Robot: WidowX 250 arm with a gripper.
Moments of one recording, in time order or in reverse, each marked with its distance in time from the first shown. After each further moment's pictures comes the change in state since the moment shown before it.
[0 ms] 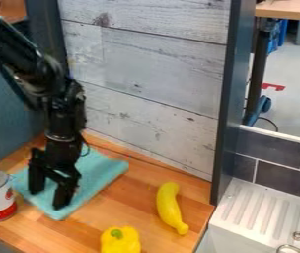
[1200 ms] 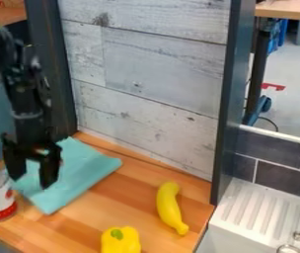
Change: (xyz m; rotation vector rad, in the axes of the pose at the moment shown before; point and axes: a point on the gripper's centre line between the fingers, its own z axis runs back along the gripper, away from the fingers) arm -0.024 0.014 0.042 -0.140 -0.192 0.229
